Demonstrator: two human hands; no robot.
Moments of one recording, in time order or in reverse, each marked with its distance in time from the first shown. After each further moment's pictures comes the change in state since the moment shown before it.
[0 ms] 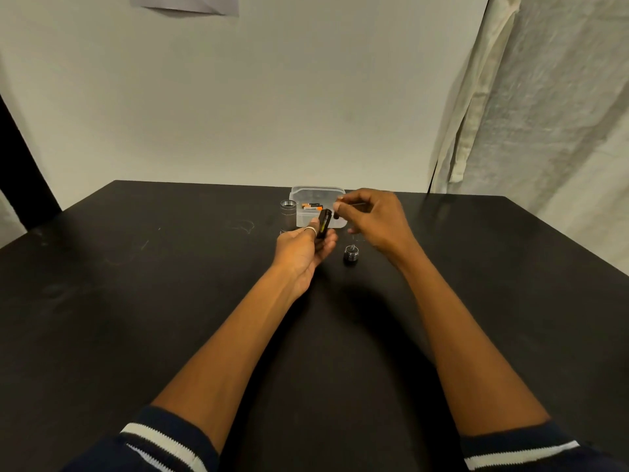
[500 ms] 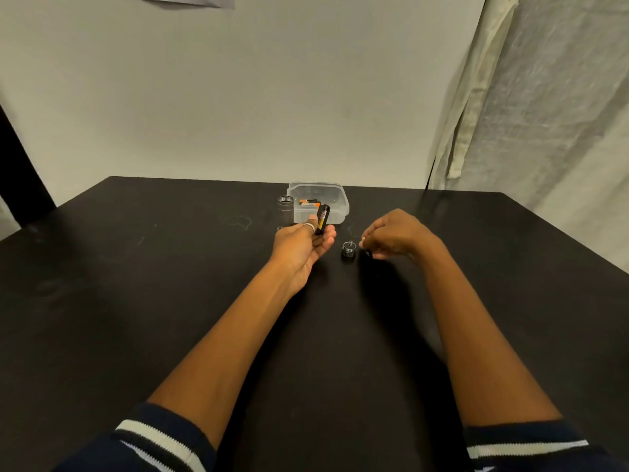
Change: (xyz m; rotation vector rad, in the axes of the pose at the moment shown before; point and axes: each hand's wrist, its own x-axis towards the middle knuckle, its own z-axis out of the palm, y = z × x) left_hand 0.000 -0.001 0.000 0.023 -0.016 -0.011; right_hand 0.006 0.028 -0.030 -0.302 -0.202 0.546
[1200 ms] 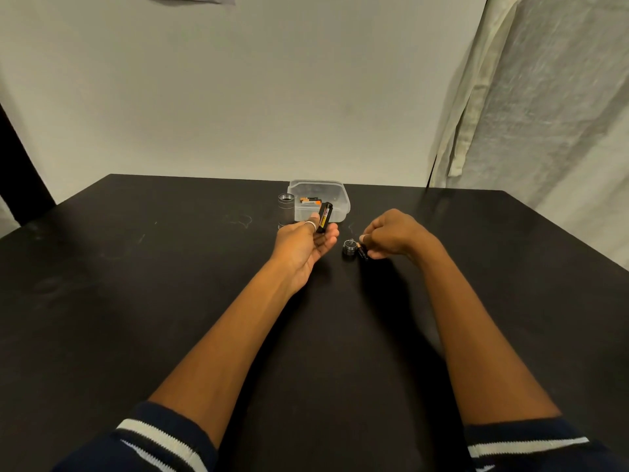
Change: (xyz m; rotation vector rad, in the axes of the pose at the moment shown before) left_hand -0.002 0.002 0.001 0.020 -0.027 -0.019; right_hand 0.005 -0.001 0.007 -0.032 -0.012 0.013
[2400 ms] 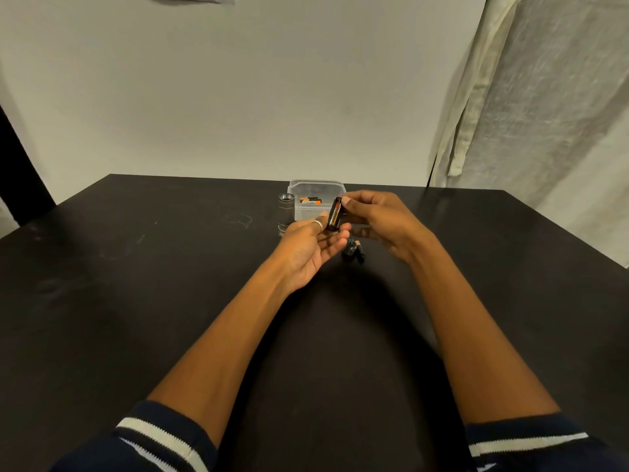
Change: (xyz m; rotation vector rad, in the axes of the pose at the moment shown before) left_hand -0.007 0.003 -0.001 0.010 -0.221 -0.047; right_hand -0.016 -0.023 0.007 0.606 -0.118 -0.269
